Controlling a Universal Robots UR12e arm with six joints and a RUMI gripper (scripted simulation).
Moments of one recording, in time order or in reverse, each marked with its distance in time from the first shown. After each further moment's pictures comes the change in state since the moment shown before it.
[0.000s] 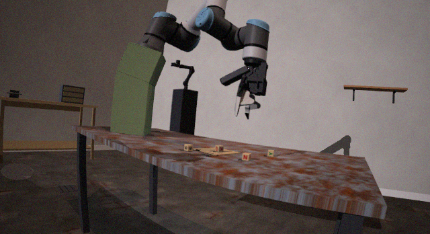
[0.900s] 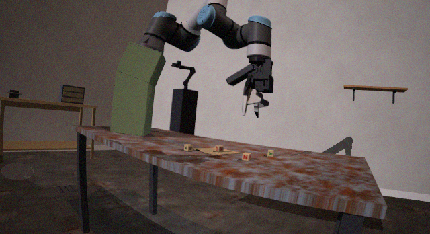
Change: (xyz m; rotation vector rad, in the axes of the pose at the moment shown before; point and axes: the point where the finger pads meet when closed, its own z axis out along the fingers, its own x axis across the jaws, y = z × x) arm 0.001 0.031 -0.008 -0.059 0.038 0.082
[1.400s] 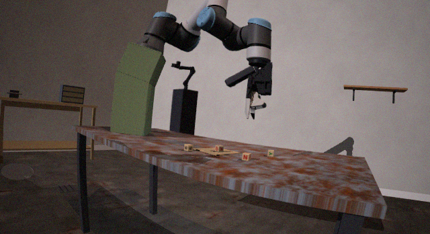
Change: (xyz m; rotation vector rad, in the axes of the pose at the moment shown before) arm 0.000 -0.002 0.008 0.001 0.000 -0.181
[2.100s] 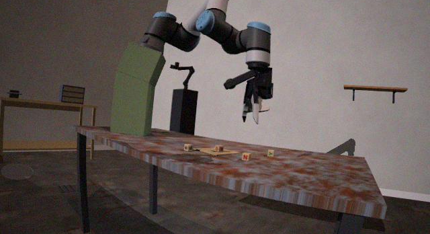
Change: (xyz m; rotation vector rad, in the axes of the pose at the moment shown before) arm -0.003 -0.001 0.014 -0.001 -0.002 -0.430
